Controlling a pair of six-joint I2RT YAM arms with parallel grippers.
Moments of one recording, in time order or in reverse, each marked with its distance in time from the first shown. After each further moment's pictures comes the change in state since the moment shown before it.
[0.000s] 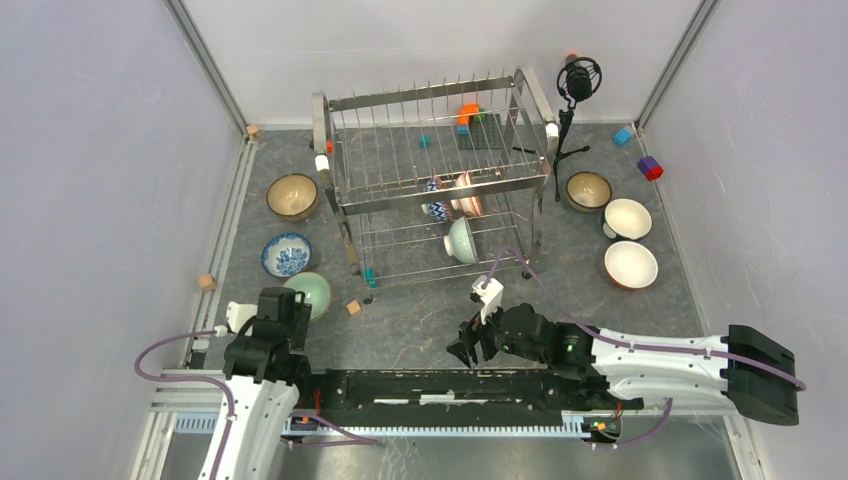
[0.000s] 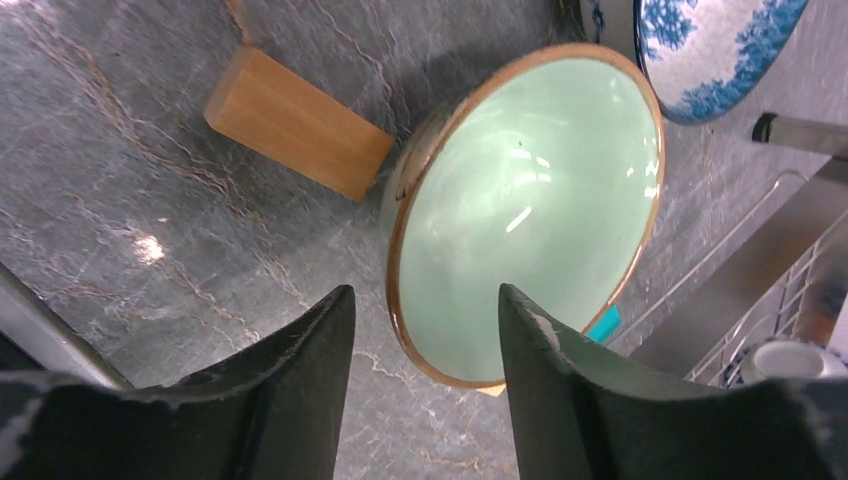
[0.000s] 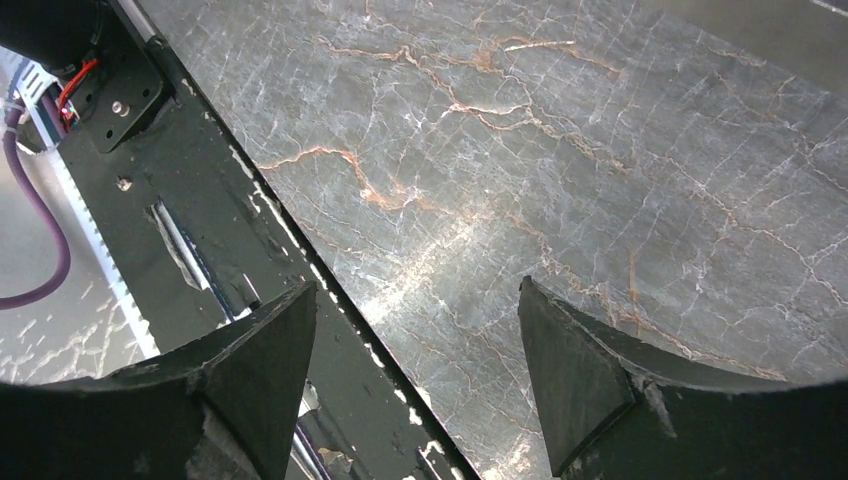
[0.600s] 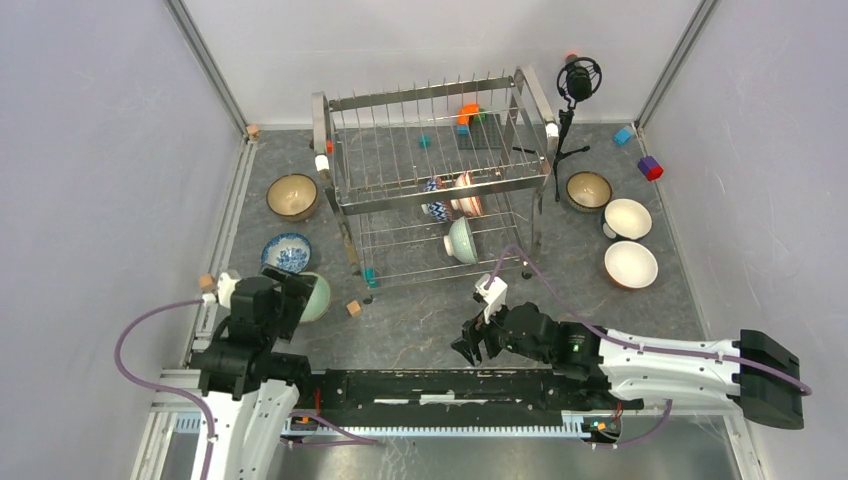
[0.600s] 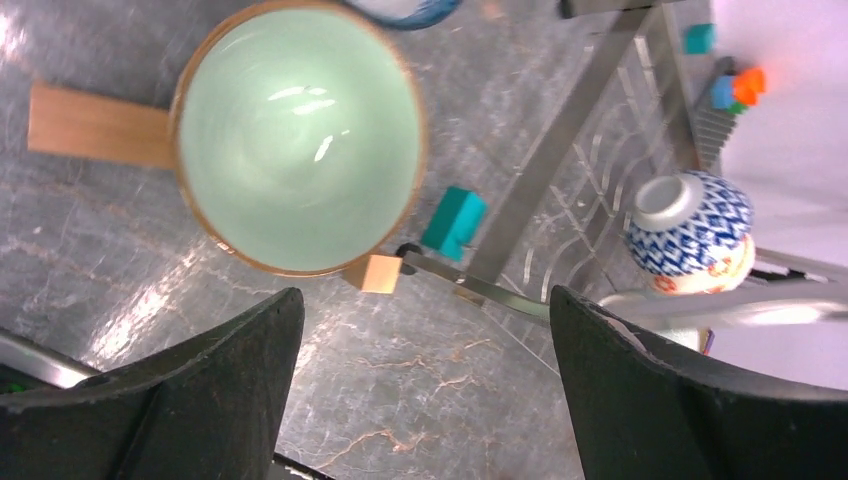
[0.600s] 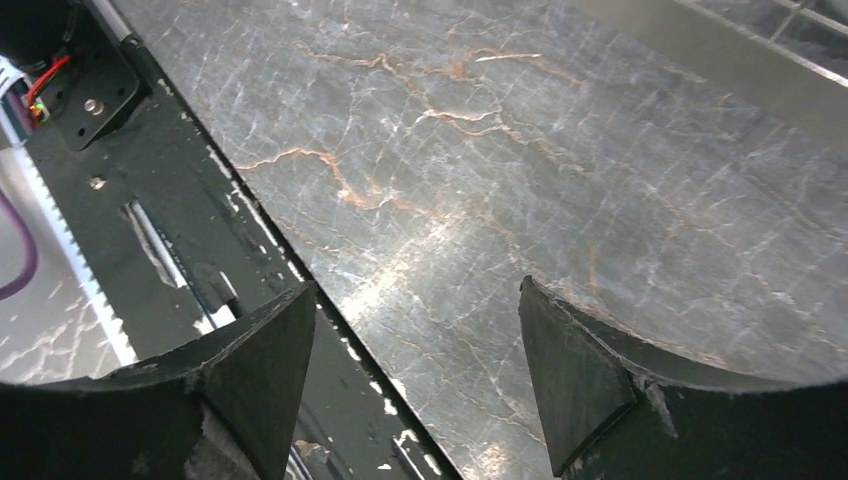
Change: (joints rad) left arm -0.010 -0.018 0.225 -0.011 0.157 0.231; right arm 0.000 -0.060 0.011 -0.065 0.026 -0.039
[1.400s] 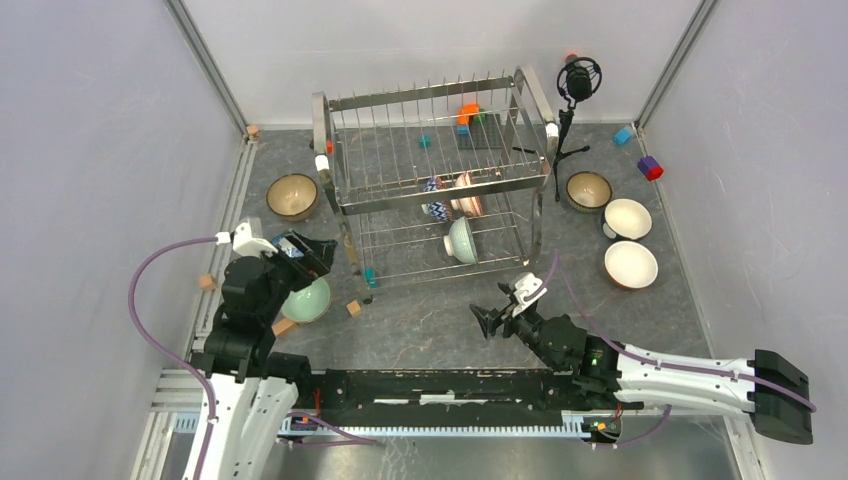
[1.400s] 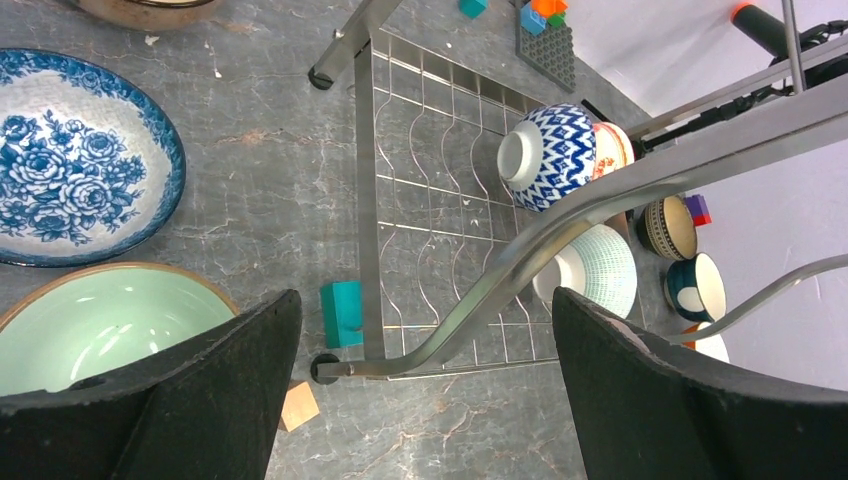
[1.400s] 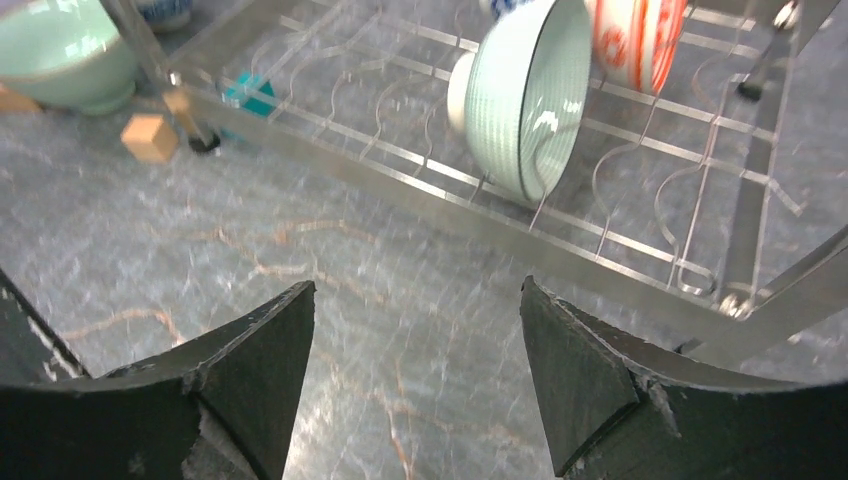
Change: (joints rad) left arm -0.019 0.109 0.044 0.507 0.215 0.526; right arm 0.000 -0.246 -0.207 0.283 0.375 -0.290
